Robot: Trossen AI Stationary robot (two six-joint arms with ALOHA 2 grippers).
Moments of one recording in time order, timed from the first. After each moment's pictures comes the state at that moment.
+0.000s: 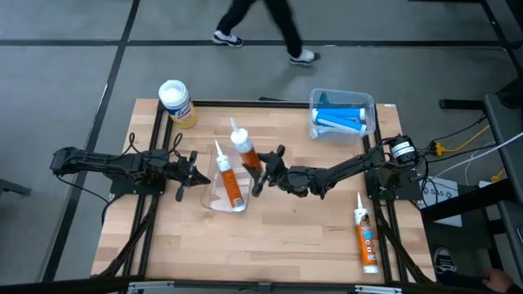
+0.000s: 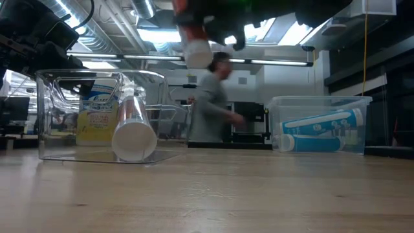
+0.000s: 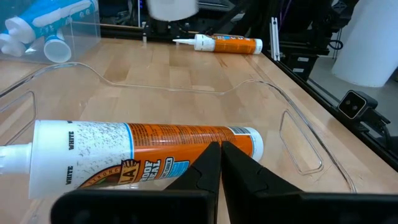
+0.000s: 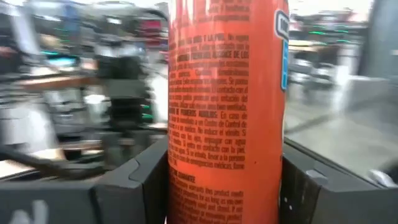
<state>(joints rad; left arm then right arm) 0.01 0.28 0.01 0.04 0.17 -0.09 0.21 1.83 1.06 0.81 0.68 0.05</state>
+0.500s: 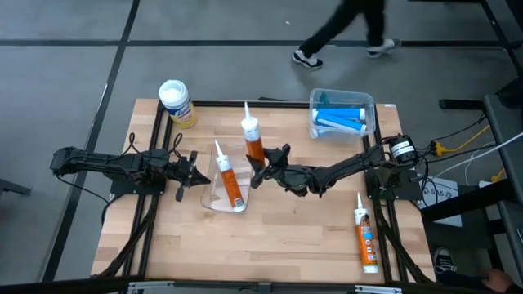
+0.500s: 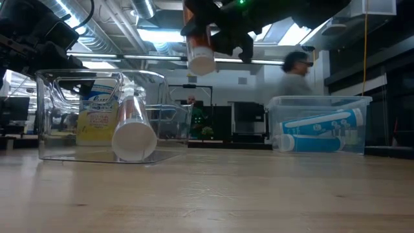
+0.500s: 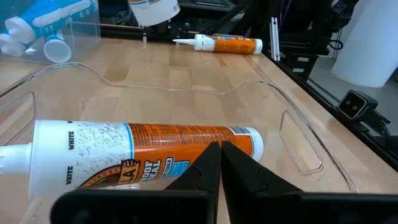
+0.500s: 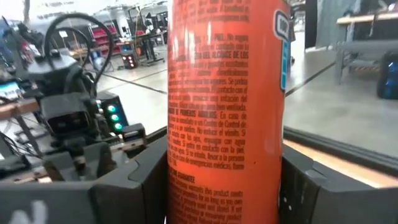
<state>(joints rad) 0.01 0.28 0.01 0.04 0.17 -0.09 0.19 1.83 1.06 0.75 0.85 0.24</state>
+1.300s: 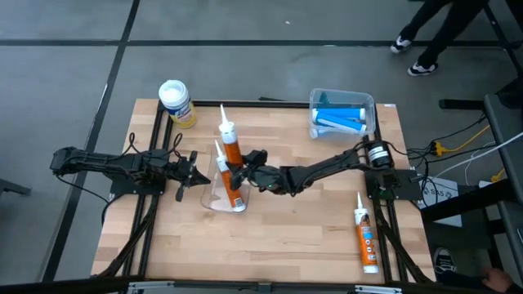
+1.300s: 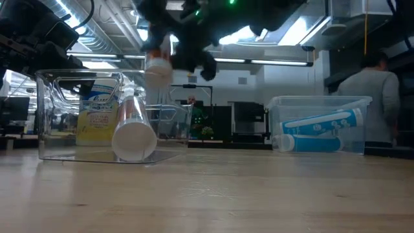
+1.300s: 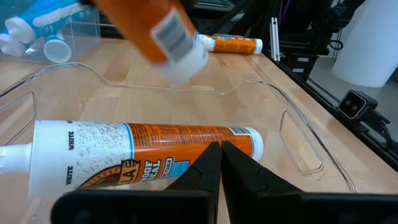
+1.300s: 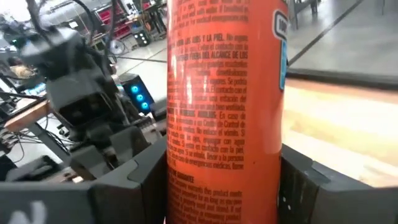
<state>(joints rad) 0.01 0.28 0.01 0.04 0.17 -0.09 0.16 2.05 1.37 0.48 0.71 0.56</state>
